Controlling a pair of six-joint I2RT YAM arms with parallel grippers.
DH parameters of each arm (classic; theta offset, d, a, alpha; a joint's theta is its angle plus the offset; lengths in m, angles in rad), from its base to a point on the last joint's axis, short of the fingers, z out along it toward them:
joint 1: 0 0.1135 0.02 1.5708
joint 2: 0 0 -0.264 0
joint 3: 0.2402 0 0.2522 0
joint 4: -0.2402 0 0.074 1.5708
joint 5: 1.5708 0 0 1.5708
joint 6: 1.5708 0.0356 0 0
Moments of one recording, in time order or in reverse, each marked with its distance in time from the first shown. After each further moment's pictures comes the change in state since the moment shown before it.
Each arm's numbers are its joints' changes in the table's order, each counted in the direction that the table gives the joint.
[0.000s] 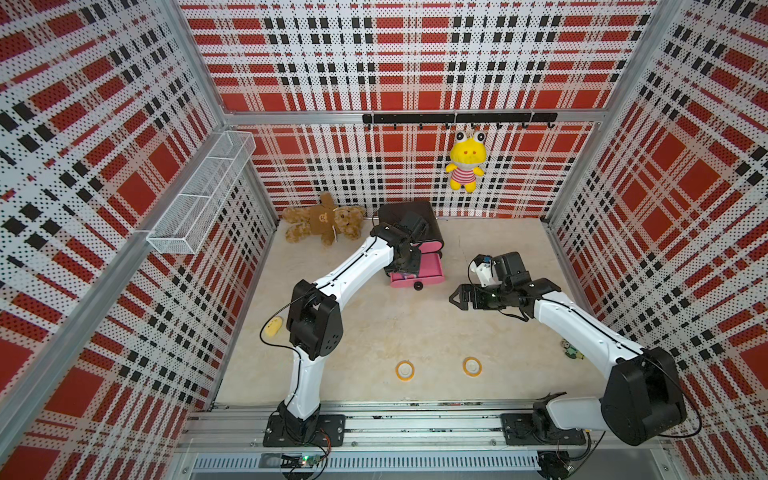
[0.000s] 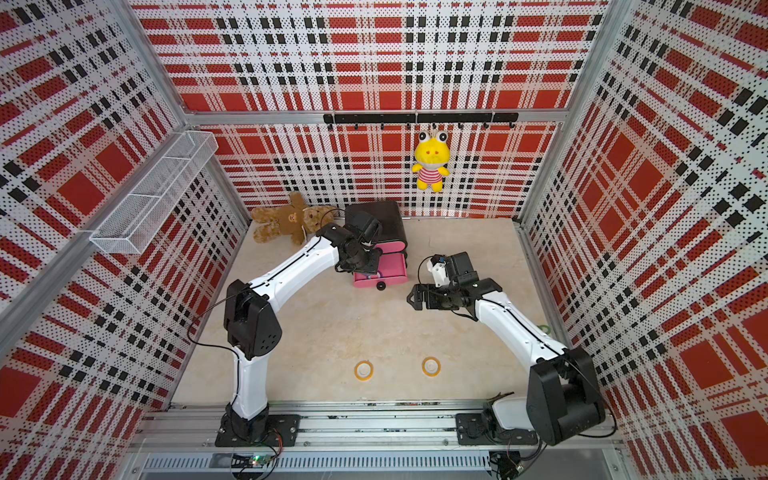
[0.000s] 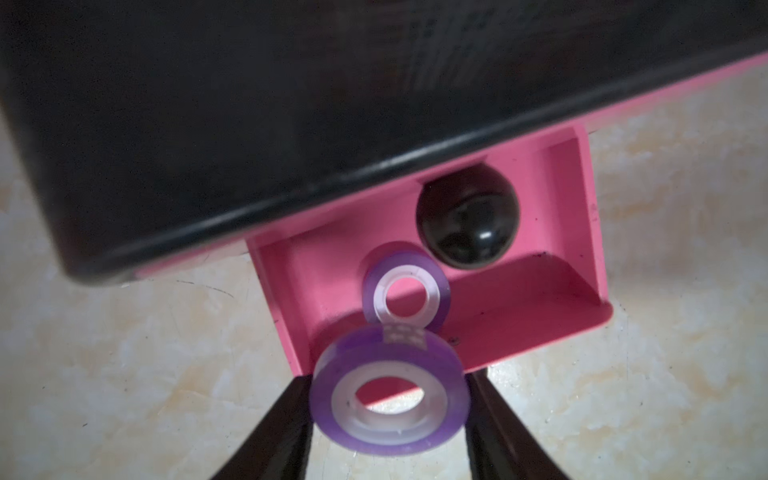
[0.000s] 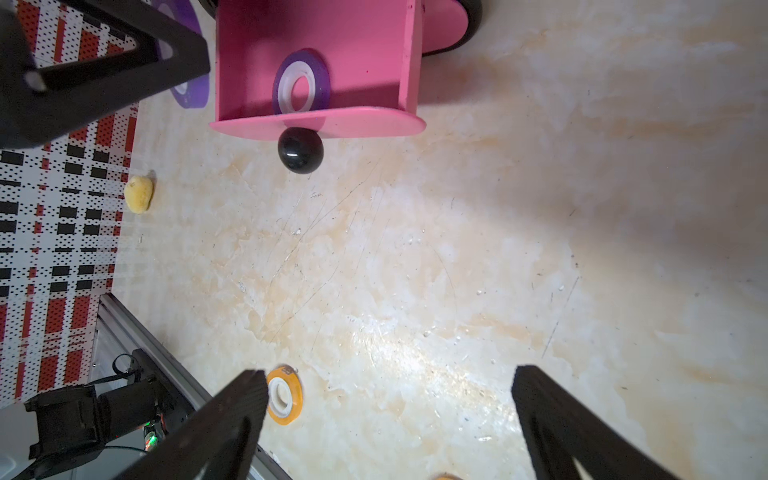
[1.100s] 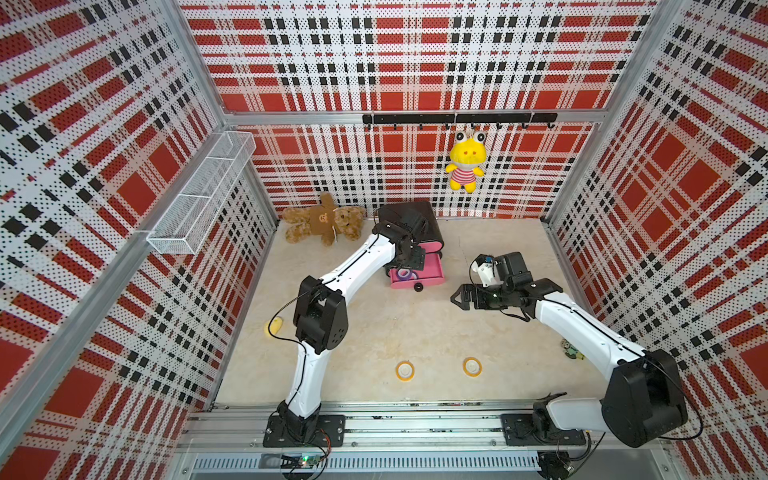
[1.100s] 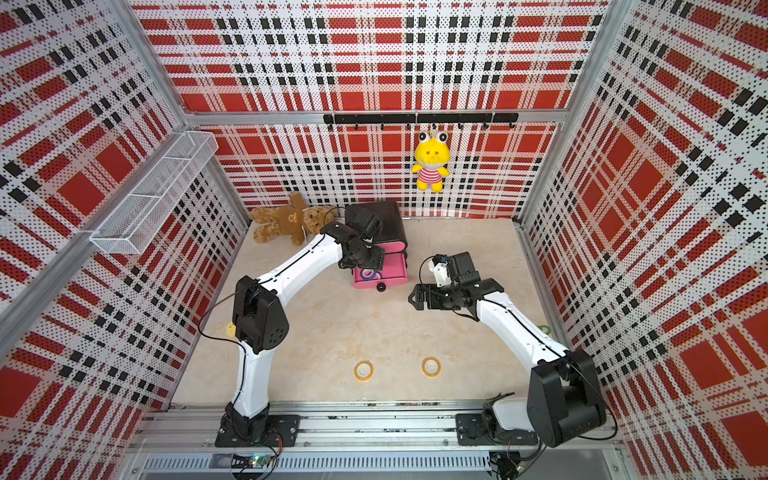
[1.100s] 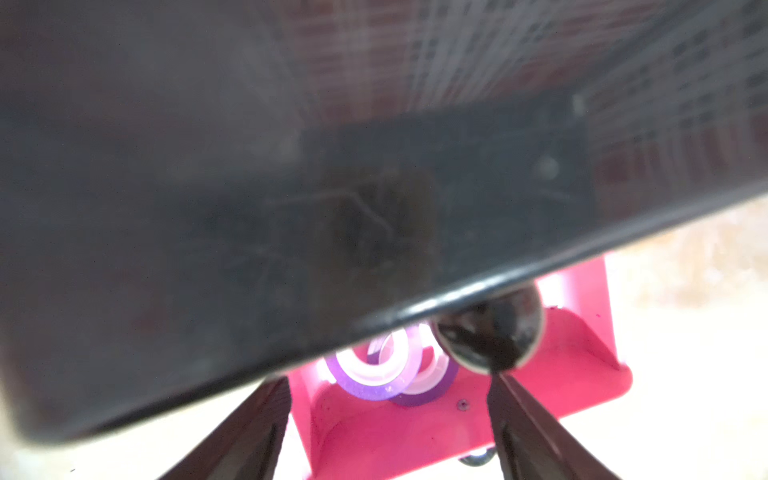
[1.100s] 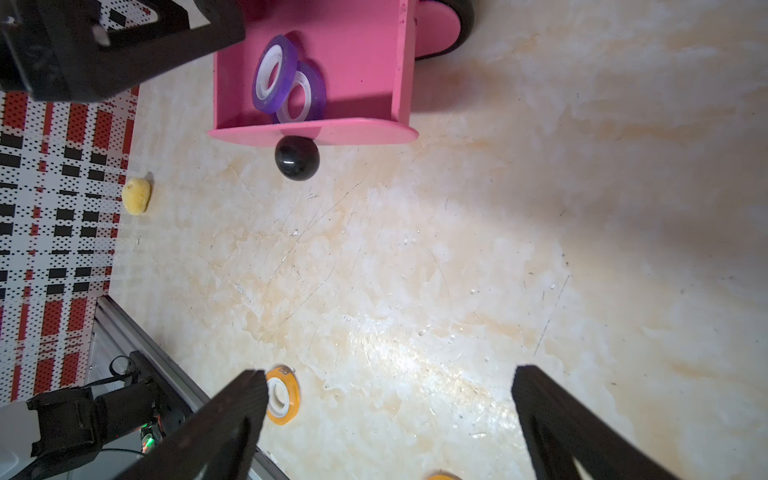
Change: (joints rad) left arm 0.012 -0.047 0.051 0.030 -0.002 0.018; right arm -0.010 0.005 0.000 -0.005 0.000 -0.005
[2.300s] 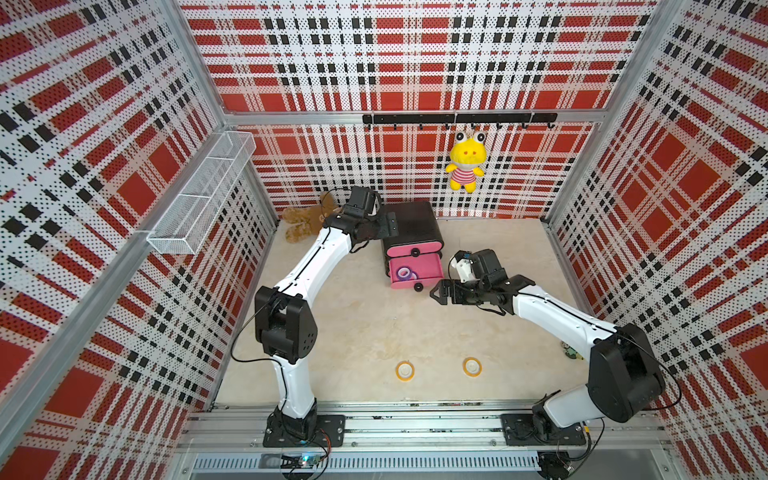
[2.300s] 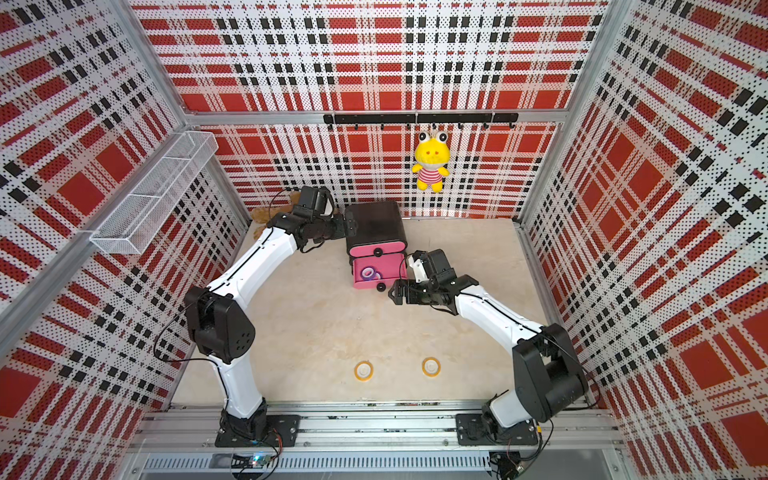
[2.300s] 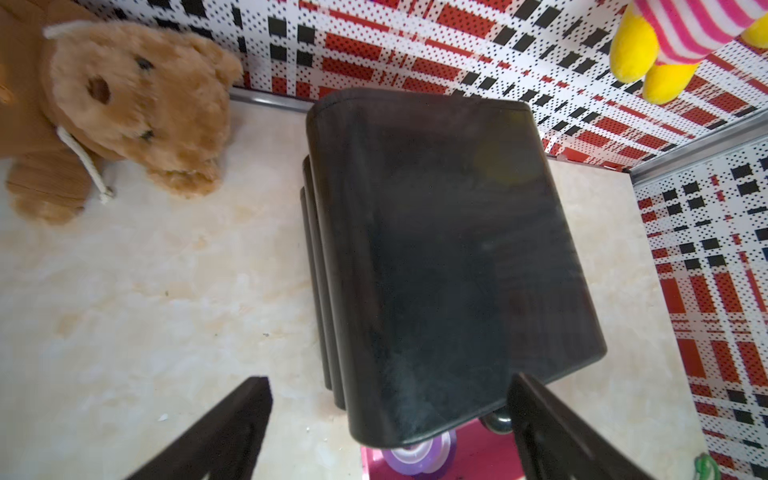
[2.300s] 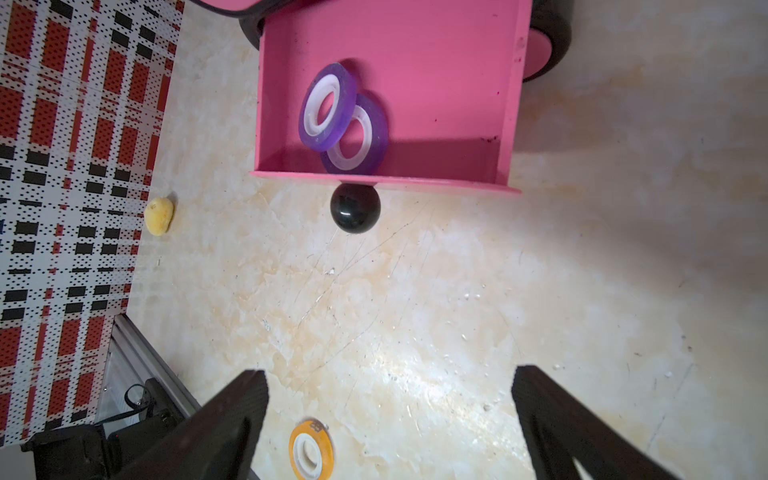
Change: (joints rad) left arm 0.250 0.190 -0.163 0.329 0.203 -0.032; right arm 0.160 -0.153 0.065 0.182 0.069 0.146
